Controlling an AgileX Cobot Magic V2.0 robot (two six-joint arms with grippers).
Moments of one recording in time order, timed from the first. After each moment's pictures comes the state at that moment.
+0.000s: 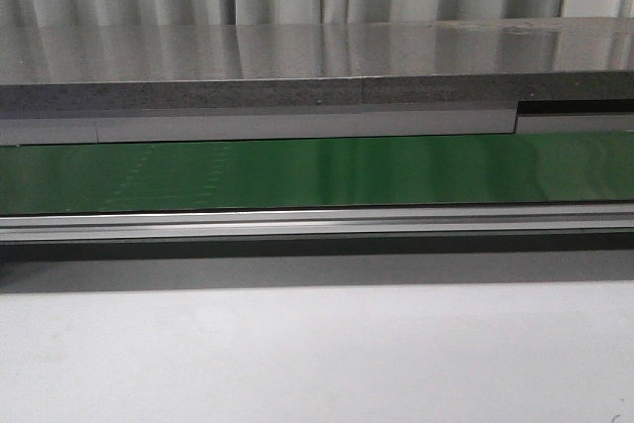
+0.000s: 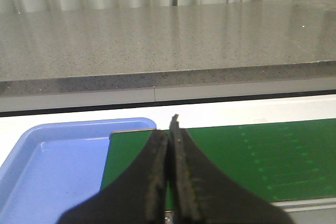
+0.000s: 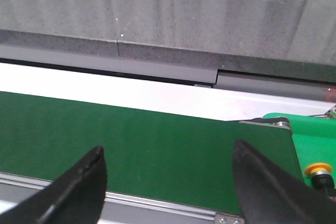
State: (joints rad) left arm 0.00 0.41 -0.39 -0.29 0.22 0.31; right arm 0.07 0.57 -0.45 0.25 0.18 -0.29
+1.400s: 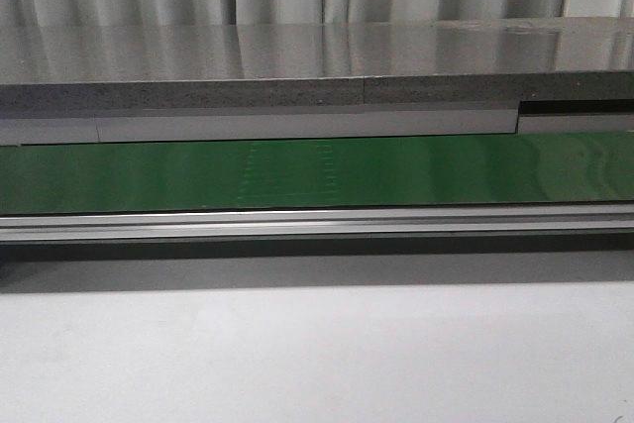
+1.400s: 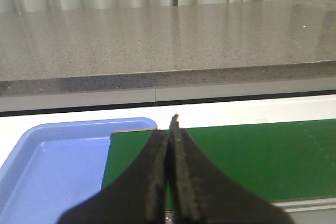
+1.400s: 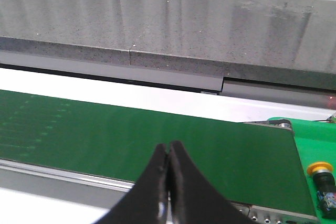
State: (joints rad) left arm 0.00 0.41 -0.39 -0.29 0.22 0.31; right arm 0.07 0.40 -0.40 0.26 0.27 -0.29
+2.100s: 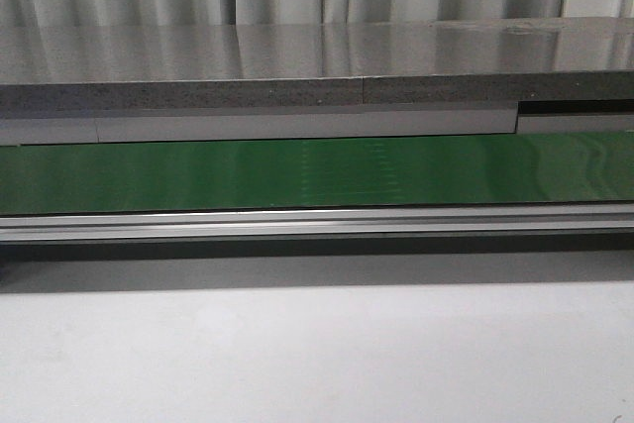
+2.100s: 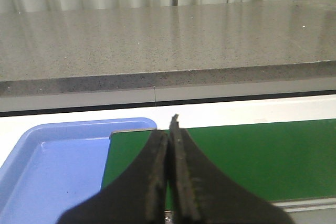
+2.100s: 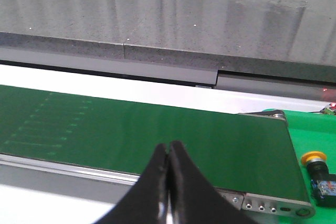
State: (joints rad) left arm 0.00 0.41 -0.39 -0.29 0.22 0.31; right arm 0.07 0.34 -0.34 0.18 0.25 -0.19
